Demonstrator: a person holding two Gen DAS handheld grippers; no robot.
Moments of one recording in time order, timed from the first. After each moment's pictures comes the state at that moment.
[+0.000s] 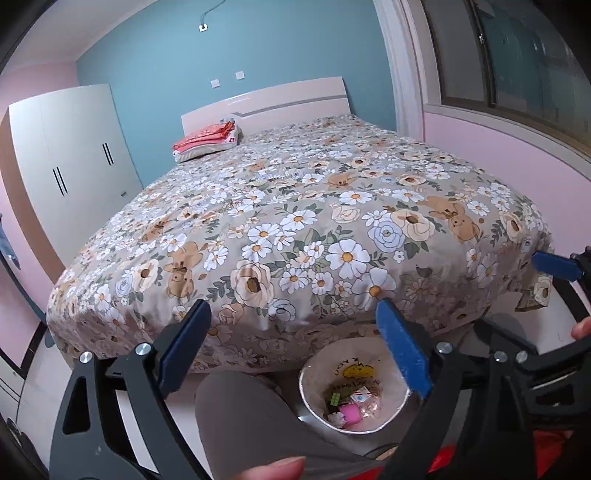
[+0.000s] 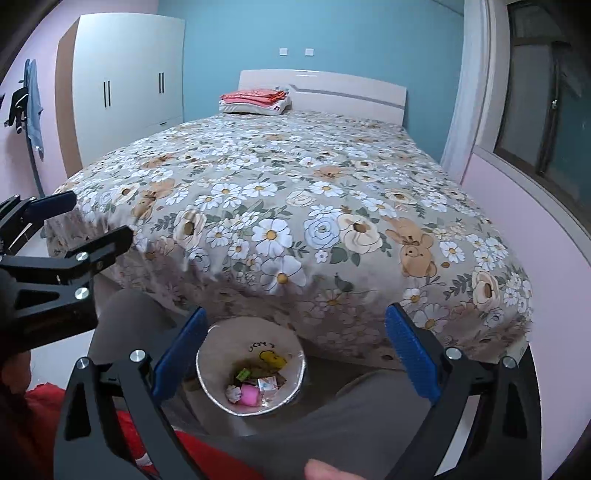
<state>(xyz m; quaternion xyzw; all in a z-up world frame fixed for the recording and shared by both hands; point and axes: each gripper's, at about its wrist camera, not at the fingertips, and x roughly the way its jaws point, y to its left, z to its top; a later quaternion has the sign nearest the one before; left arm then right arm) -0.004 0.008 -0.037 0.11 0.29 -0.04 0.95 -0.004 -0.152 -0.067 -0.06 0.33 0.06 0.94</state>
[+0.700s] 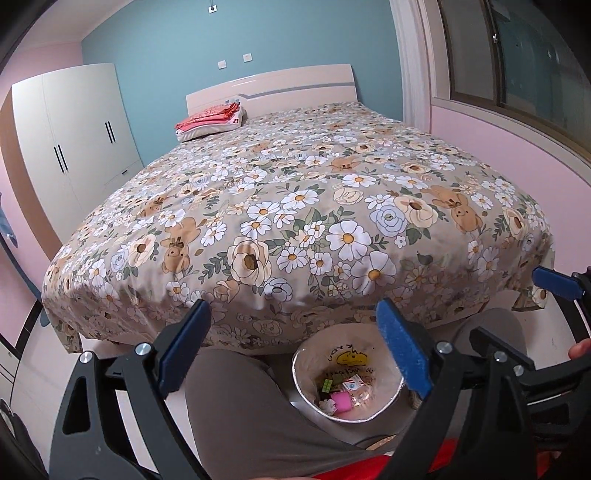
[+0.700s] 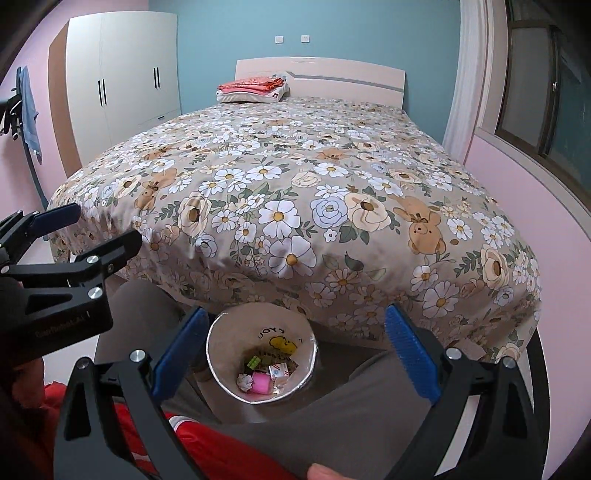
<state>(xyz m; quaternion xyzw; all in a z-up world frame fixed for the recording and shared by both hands) -0.003 0.012 -0.053 0.09 0.32 -0.03 0.94 -0.006 -0.148 -0.078 -0.04 0.36 0.05 0.93</state>
